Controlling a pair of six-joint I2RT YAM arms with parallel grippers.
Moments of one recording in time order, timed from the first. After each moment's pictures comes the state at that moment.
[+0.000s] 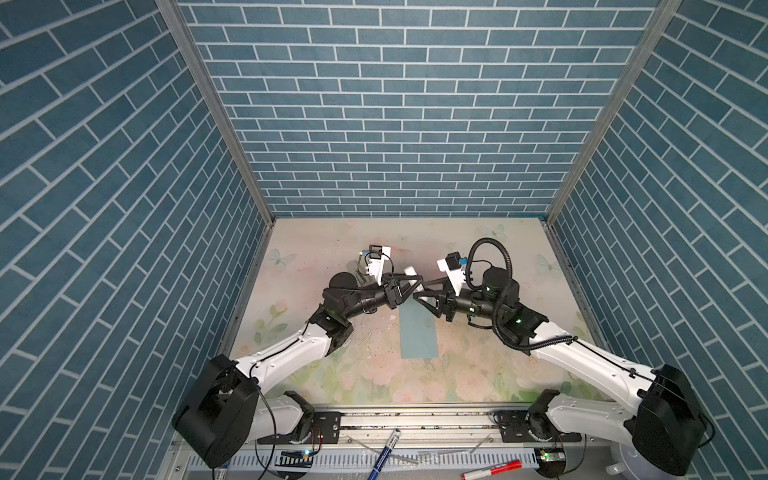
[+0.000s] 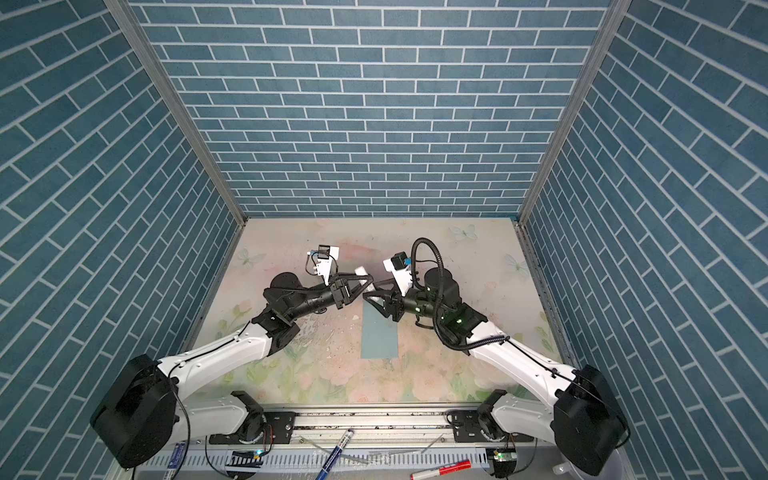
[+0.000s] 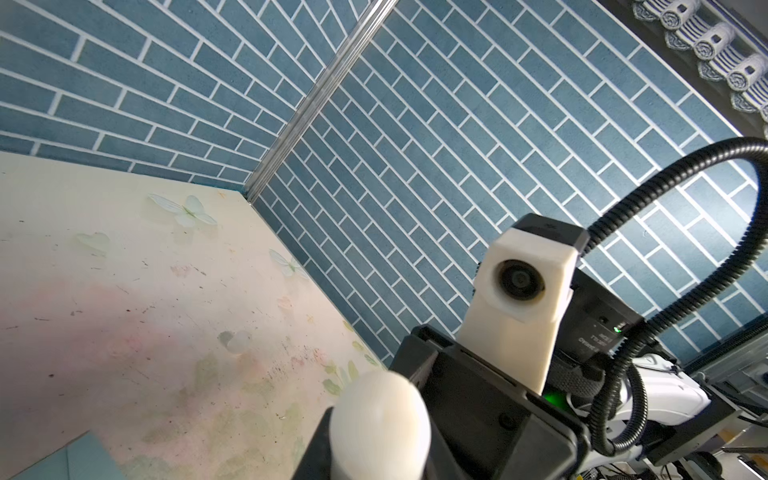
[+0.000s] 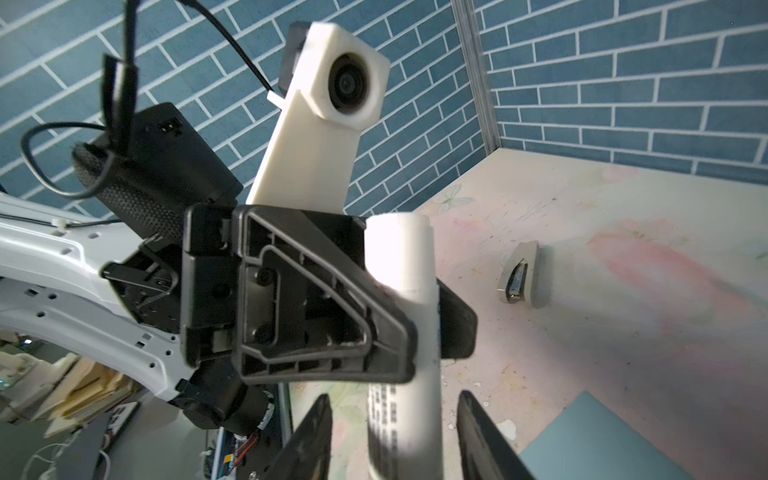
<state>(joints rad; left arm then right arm) -0.61 1.26 0.63 0.71 0.58 -0.82 0.75 1.18 0.74 0.26 -0.55 0.34</state>
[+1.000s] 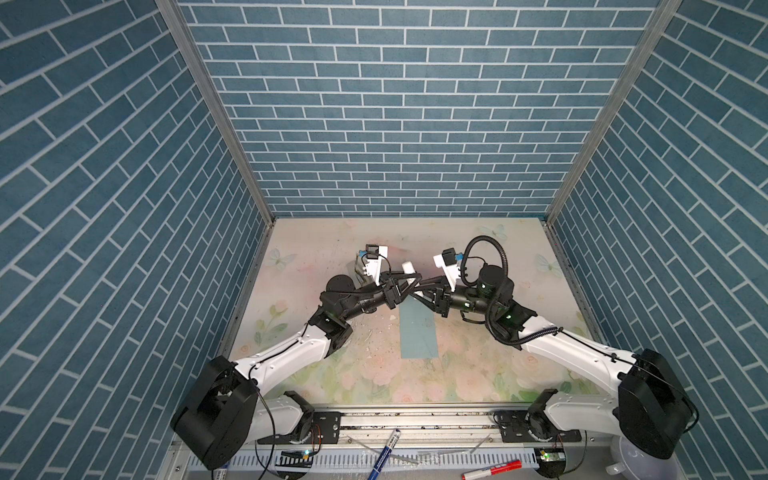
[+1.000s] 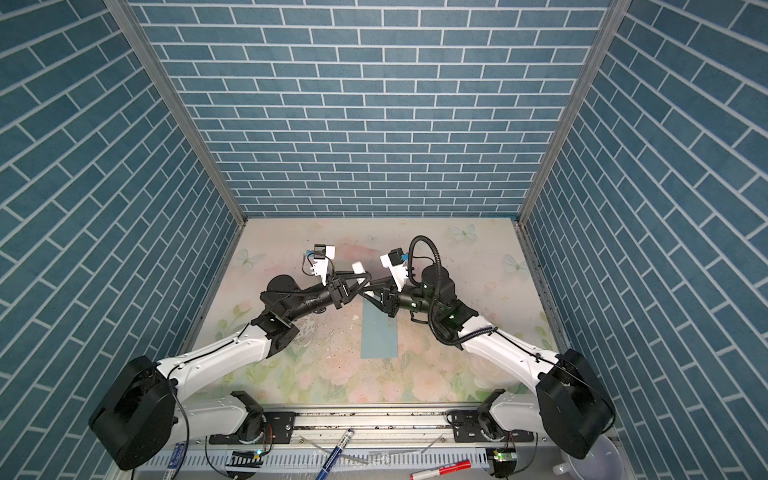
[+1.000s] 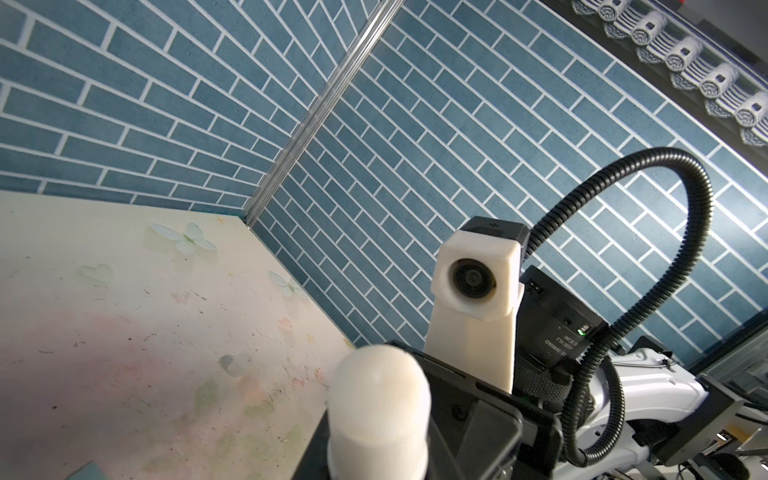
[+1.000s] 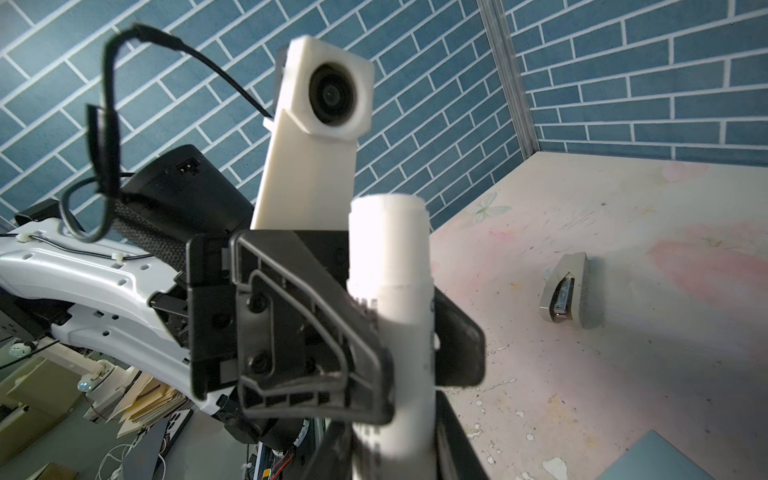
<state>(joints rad) -0.61 1.25 0.61 0.78 0.54 -0.80 0.74 1.27 0.74 0.44 -0.64 0.47</state>
